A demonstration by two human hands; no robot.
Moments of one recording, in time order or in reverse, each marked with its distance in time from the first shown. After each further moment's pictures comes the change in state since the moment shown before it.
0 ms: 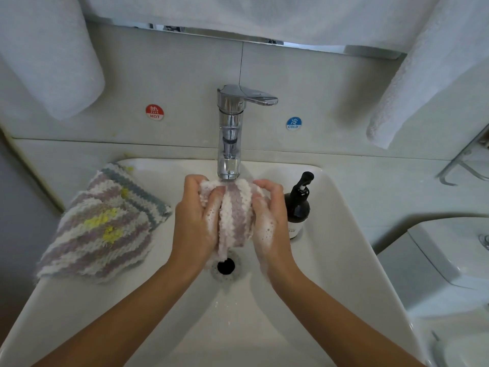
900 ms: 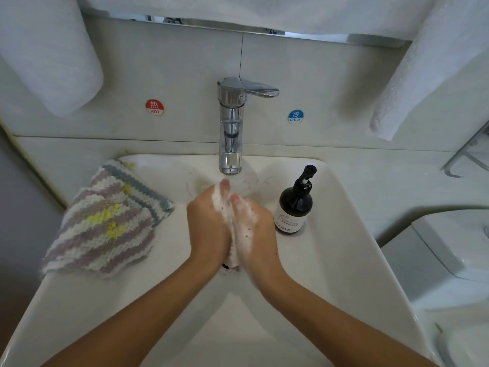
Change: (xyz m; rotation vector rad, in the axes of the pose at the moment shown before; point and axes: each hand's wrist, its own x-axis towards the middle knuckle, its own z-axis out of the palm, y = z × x) left_hand -0.001 -0.005 0.025 -0.008 0.121 -0.183; right_hand -0.014 0.009 0.023 -0.022 -0.008 0.081
